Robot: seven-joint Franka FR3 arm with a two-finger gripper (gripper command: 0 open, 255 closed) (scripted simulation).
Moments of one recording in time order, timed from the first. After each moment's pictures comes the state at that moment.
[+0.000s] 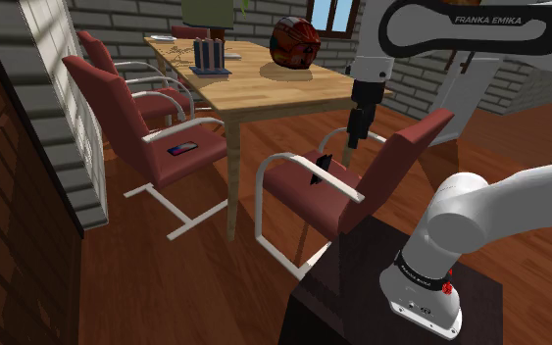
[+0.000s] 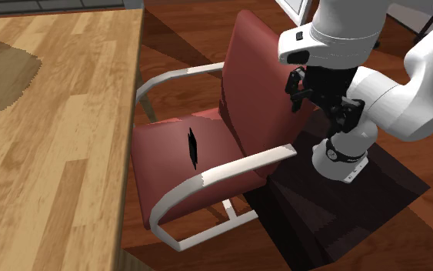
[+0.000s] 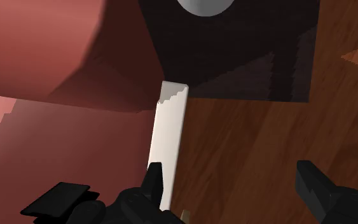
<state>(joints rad) -0.01 -0.79 -0.05 -2.45 0.01 1.53 -0.13</state>
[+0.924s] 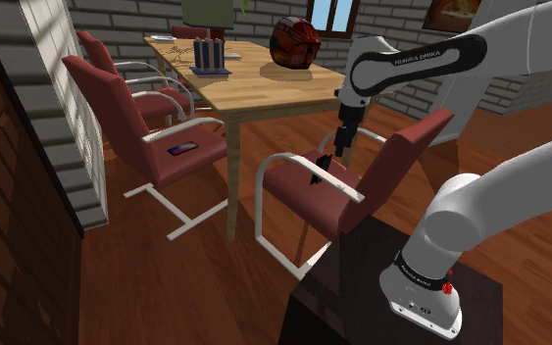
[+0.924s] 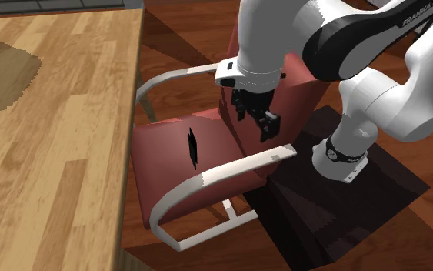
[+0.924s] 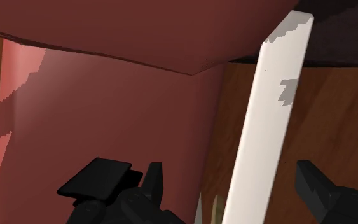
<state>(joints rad) -0.08 -0.54 -0.22 -2.53 -0.13 1.93 -0.32</state>
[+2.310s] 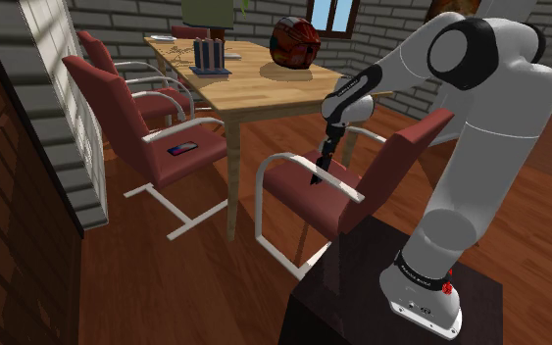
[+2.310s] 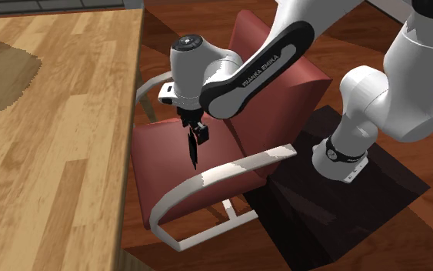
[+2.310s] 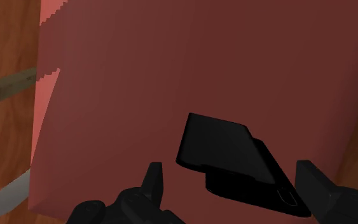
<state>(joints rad) -0.12 0.11 -0.42 -2.29 0.03 2.44 -0.71</state>
